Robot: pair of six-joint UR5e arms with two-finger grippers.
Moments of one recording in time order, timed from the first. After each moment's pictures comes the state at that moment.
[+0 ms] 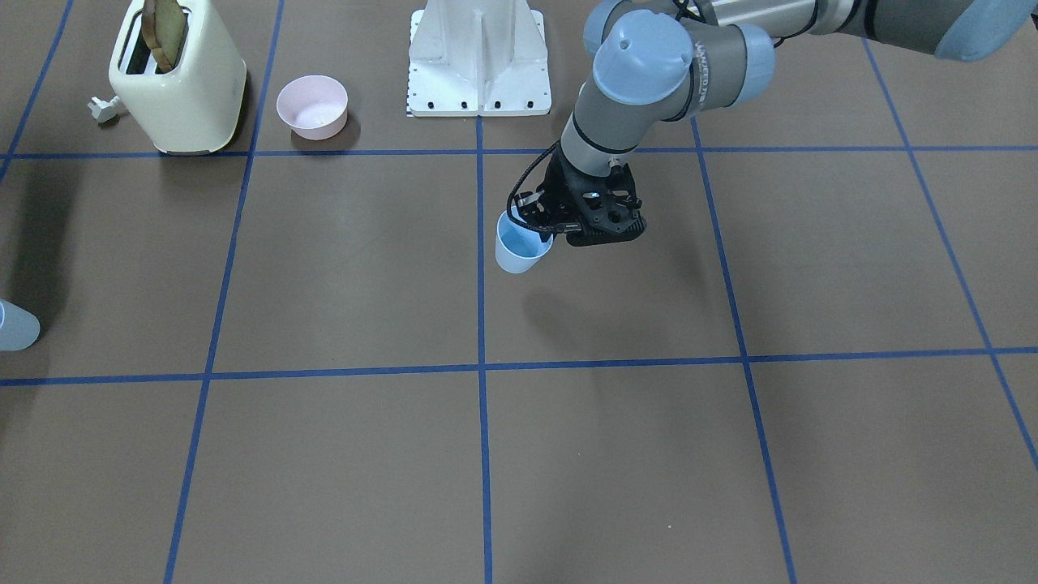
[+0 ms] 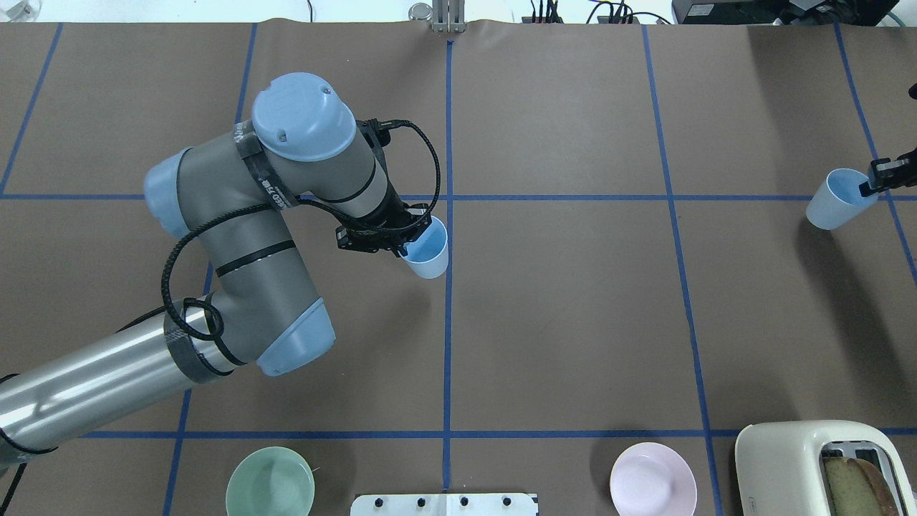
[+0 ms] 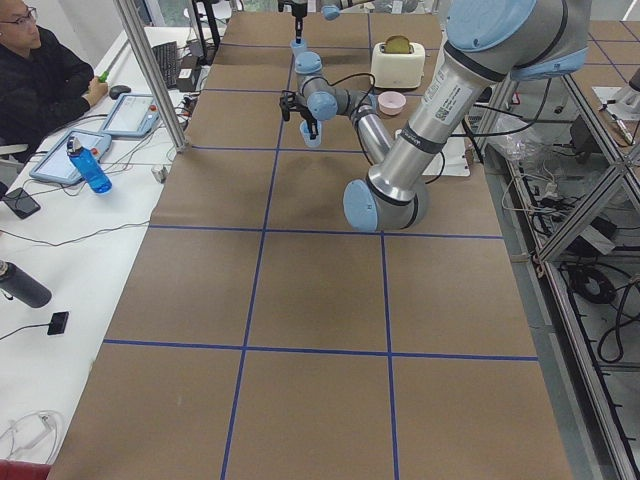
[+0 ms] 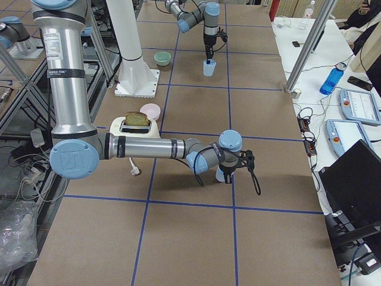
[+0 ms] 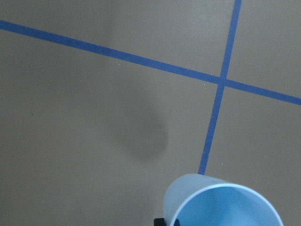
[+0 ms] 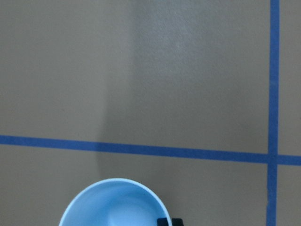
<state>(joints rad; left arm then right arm) -0.60 -2.32 -1.64 -1.64 -2.04 -1.41 1.27 -1.46 1.44 -1.12 2.31 0.45</state>
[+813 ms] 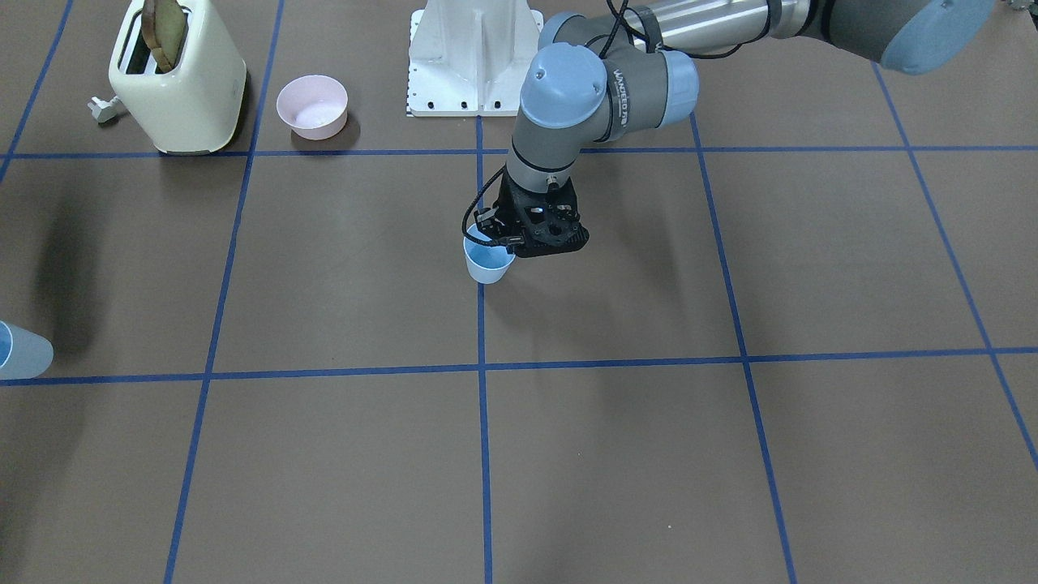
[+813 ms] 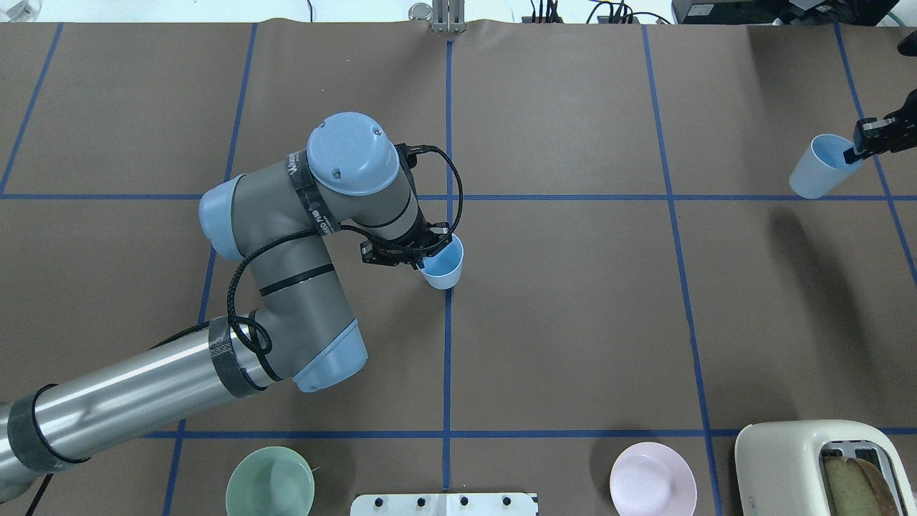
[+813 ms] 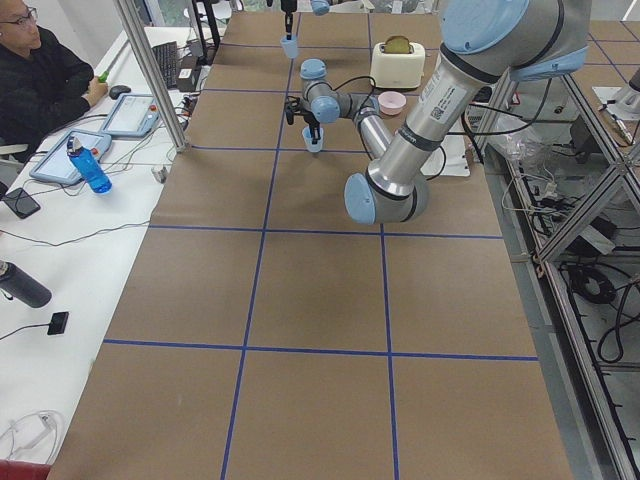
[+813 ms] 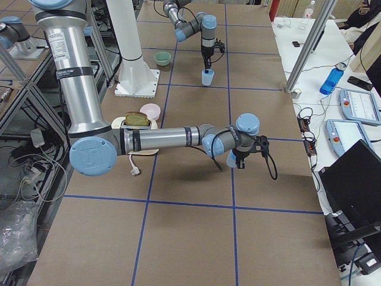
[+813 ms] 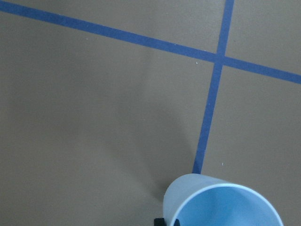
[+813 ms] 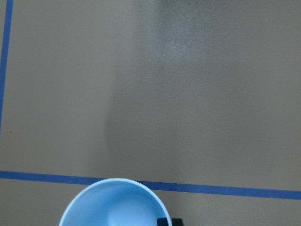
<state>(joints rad) -0.55 -2.35 -1.55 -1.68 -1.97 -1.42 1.30 -1.37 1.45 -1.23 2.36 0.45</state>
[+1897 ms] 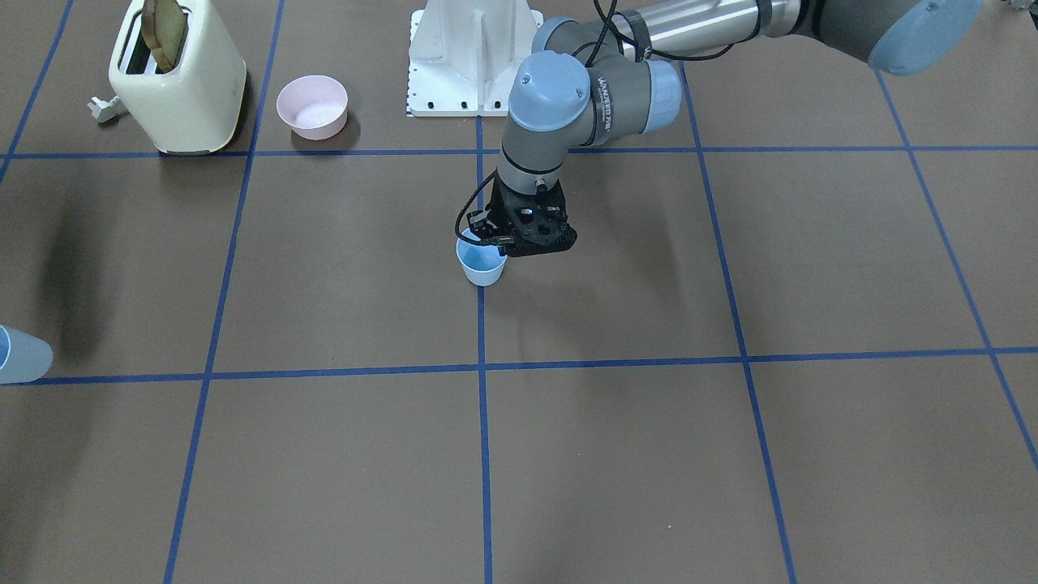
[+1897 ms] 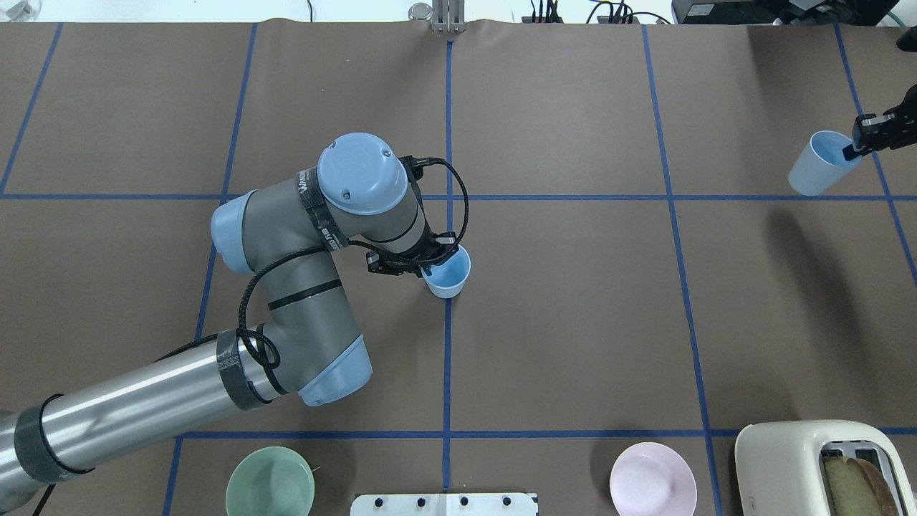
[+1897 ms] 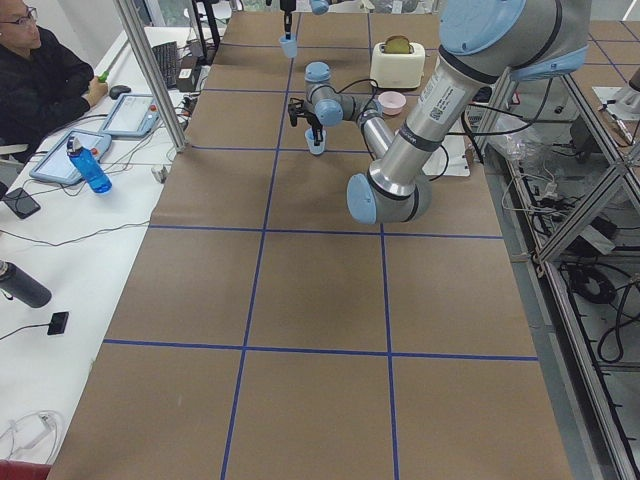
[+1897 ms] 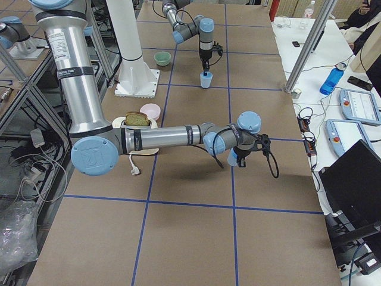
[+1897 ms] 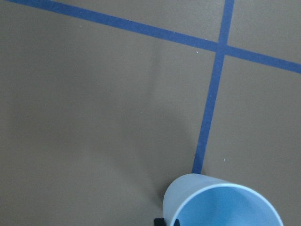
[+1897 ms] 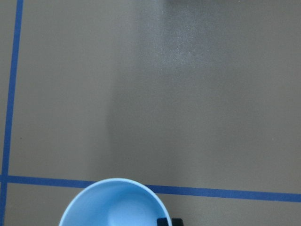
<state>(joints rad) -0.53 -2.35 -1.54 -1.72 -1.94 -1.44 1.30 -1.37 1.45 -1.25 2.36 0.45</state>
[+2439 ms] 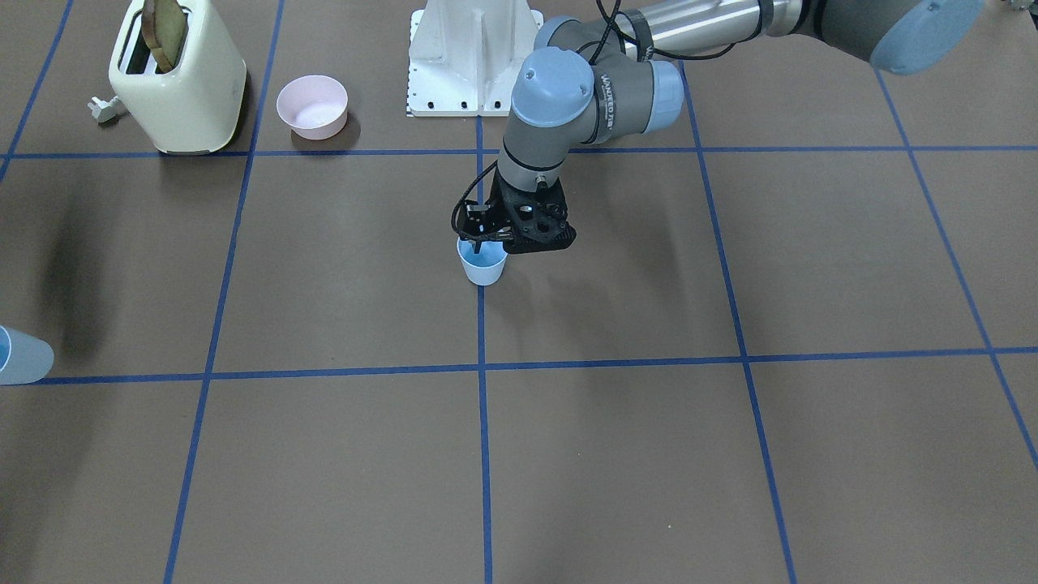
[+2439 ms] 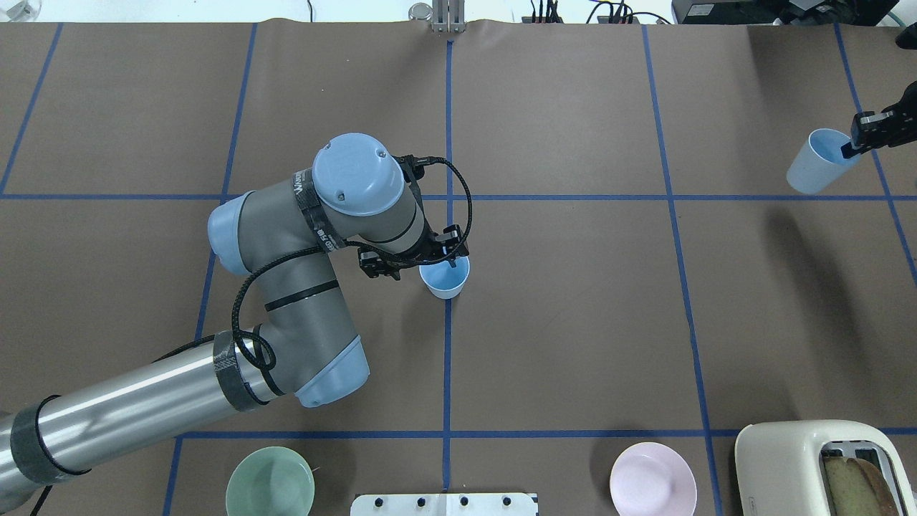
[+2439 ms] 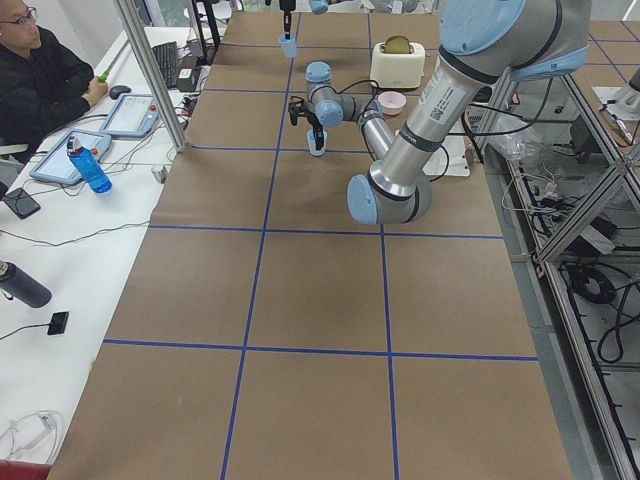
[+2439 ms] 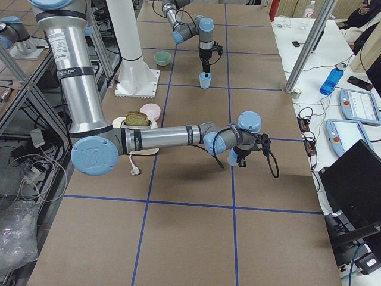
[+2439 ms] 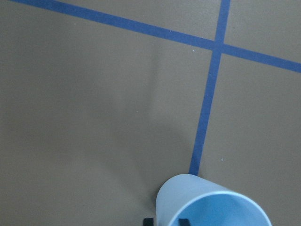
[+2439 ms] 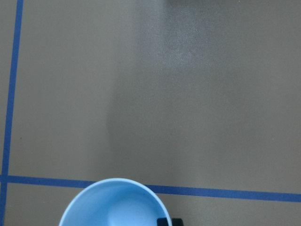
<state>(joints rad) -0.53 -2.34 -1.56 -1.74 -1.94 -1.43 1.31 -1.35 1.46 -1.27 2.37 0.45</state>
